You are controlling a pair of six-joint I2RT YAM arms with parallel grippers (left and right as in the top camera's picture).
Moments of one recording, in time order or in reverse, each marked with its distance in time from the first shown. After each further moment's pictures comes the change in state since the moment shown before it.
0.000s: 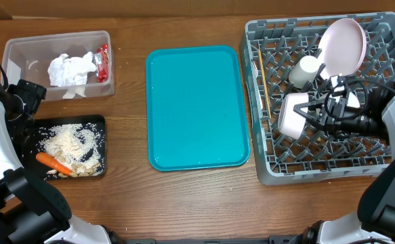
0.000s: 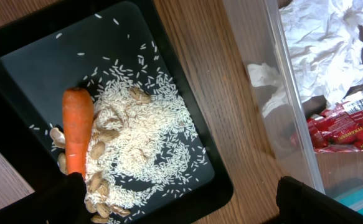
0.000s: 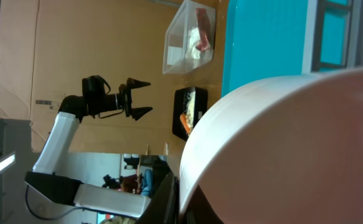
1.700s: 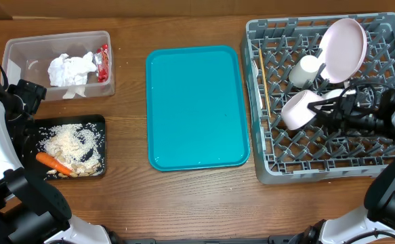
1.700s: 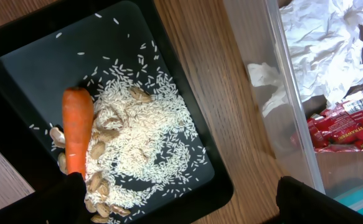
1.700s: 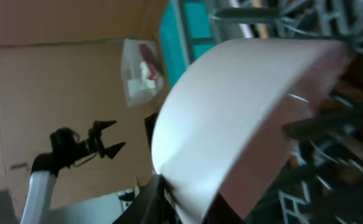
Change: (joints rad) left arm 0.000 0.000 0.000 0.000 -0.001 0.000; right arm -0.106 0.079 0.014 0.296 0.180 0.426
